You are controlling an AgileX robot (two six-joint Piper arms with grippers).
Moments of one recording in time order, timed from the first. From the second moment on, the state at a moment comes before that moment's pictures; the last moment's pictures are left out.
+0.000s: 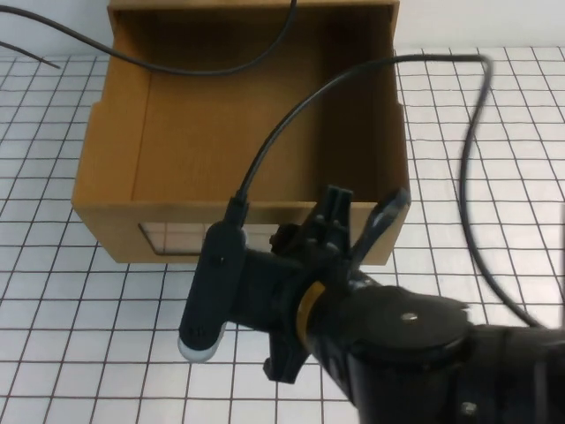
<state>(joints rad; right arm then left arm) 1.25 1.57 -1.16 -1.09 0.77 0.52 -0.25 2.04 -2.29 -0.62 1.08 0.66</state>
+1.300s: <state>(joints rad) 0.36 0.89 -0.96 -0.22 0.66 0.27 -0.25 0.86 -1.12 -0.28 0.50 0.52</state>
